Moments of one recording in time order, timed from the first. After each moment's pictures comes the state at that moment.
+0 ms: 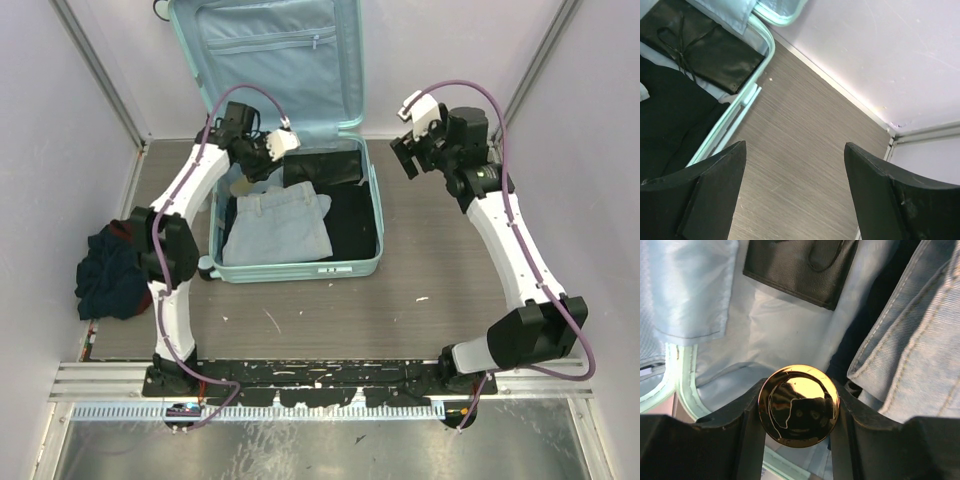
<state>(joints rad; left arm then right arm) -0.28 2.05 2.00 -0.83 0.27 0.86 0.18 1.43 1.48 -0.42 -0.16 -0.52</state>
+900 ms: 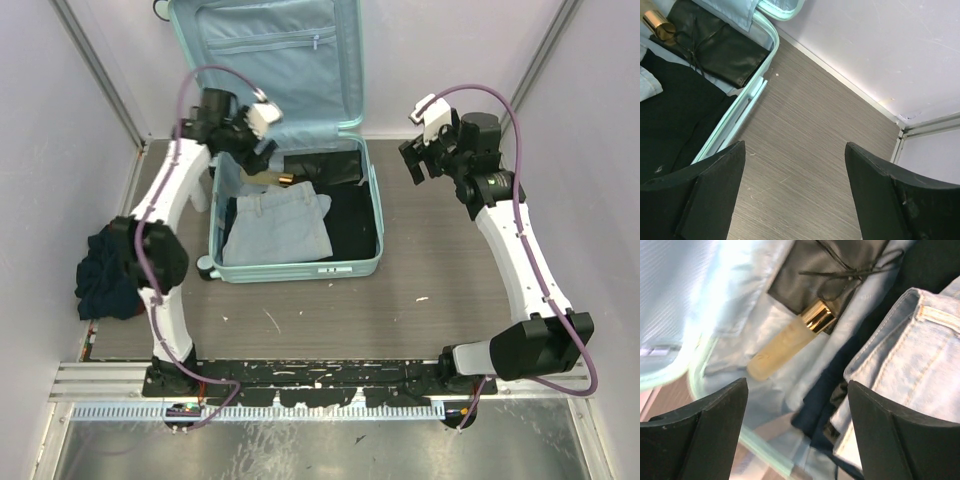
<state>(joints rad) -0.26 2.07 2.08 -0.84 0.35 0.70 0.13 1.35 1.43 -0.45 -0.22 -0.47</state>
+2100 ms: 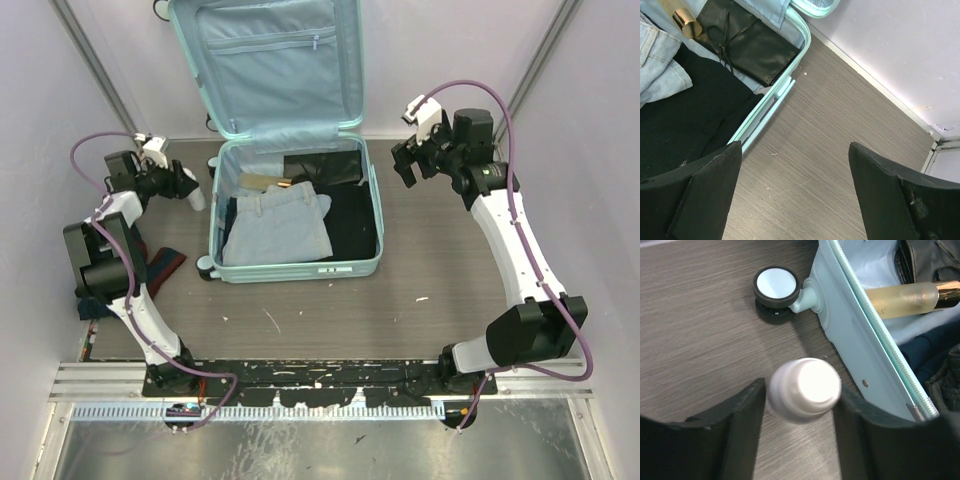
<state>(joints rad) 0.32 1.91 1.31 0.03 0.79 0.22 0.13 1.42 1.48 -0.51 -0.33 -0.46</state>
